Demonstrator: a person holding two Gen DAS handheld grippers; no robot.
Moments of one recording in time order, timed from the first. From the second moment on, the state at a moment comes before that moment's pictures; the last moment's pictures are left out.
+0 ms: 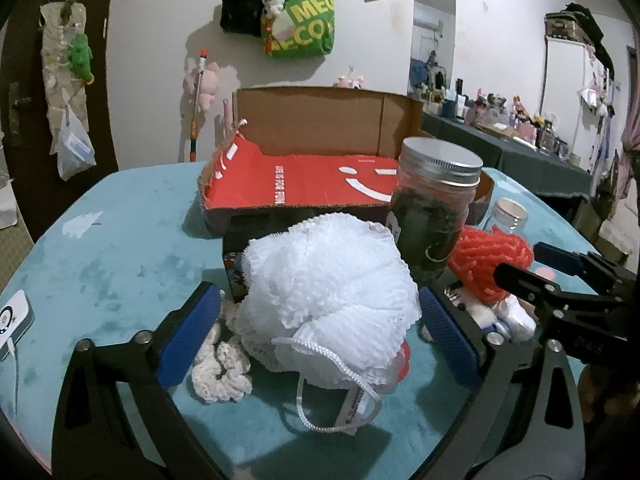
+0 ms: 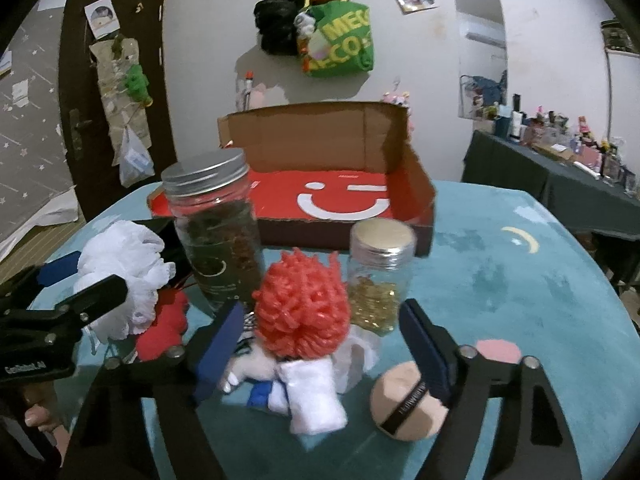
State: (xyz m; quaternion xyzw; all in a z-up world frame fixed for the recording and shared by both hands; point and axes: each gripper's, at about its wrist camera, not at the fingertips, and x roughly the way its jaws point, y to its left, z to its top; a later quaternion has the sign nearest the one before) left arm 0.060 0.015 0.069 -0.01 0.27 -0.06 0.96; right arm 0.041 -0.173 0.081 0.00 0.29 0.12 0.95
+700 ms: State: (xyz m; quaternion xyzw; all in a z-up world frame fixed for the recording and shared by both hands) left arm 0.049 0.009 0.069 -0.01 0.29 -0.10 0.95; right arm 0.022 -0.173 0.088 0.01 0.27 0.16 0.95
